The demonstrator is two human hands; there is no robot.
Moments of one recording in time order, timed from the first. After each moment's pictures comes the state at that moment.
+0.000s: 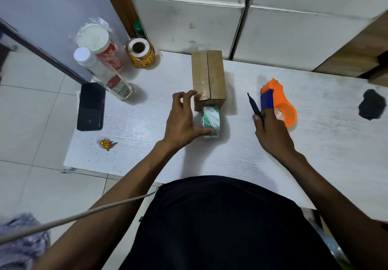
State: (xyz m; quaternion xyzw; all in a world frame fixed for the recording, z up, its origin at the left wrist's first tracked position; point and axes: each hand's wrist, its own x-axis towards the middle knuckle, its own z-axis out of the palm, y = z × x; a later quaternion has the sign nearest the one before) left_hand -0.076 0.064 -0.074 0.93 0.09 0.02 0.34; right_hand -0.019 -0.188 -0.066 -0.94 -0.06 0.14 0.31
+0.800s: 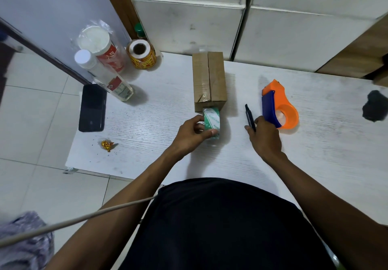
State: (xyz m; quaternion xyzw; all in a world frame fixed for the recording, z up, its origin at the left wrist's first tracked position) left_hand -0.088 0.044 -0.084 0.75 0.20 -0.16 0.61; right_hand -0.013 -0.178 -0.117 -0.97 -0.01 0.12 0.20
